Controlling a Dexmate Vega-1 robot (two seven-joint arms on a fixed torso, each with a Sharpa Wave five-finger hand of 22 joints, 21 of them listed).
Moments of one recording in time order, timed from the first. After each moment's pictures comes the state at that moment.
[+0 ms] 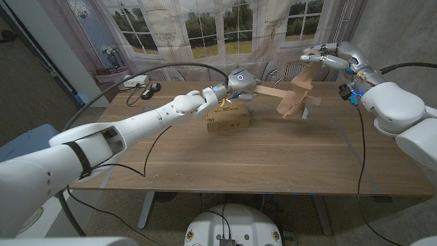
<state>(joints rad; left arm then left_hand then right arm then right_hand) 0.18 0.50 1.16 -1.28 1.09 -0.11 0.50 0.55 0.01 0.78 0.15 0.53 0.65 0.03 0.92 0.71 0.87 -0.14 1.58 1.24 1.38 -0.20 1.15 1.12 0.77 -0.08 1.54 0.48 -1.30 -0.93 0.20 -2.32 0.43 -0.29 -0.25 0.87 -0.18 0.40 -0.20 0.18 0.92 -0.01 0.18 0.21 0.59 0.21 0.73 0.52 0.61 0.14 1.01 0.47 0.53 0.01 1.23 0.19</state>
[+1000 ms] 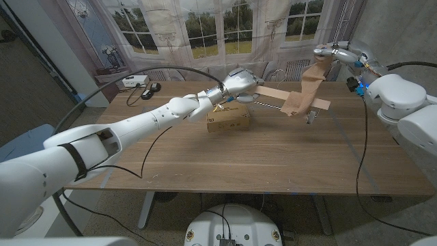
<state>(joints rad) 0.19 0.53 1.15 -1.26 1.11 -0.21 0.75 0.55 0.01 0.77 0.16 0.54 0.65 0.03 0.92 0.72 0.87 -0.14 1.57 1.24 1.38 -0.20 1.14 1.11 0.77 -0.08 1.54 0.48 -1.19 -0.94 0.17 -2.16 0.57 -0.31 -0.27 0.87 -0.17 0.41 -0.21 0.18 0.92 -0.01 0.19 0.22 0.59 0.21 0.73 0.53 0.61 0.14 1.01 0.47 0.53 0.01 1.25 0.18</state>
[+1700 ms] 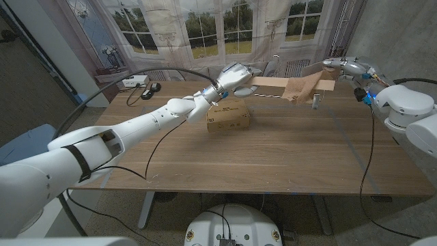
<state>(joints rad) 0.21 0.50 1.11 -1.19 1.01 -0.28 0.90 0.55 0.01 0.77 0.16 0.55 0.65 0.03 0.92 0.72 0.88 -0.14 1.57 1.24 1.38 -0.20 1.13 1.11 0.77 -0.08 1.54 0.48 -1.27 -0.92 0.23 -2.09 0.68 -0.32 -0.26 0.87 -0.17 0.41 -0.21 0.18 0.92 0.00 0.18 0.22 0.59 0.21 0.73 0.53 0.62 0.15 1.01 0.47 0.52 0.01 1.26 0.18</state>
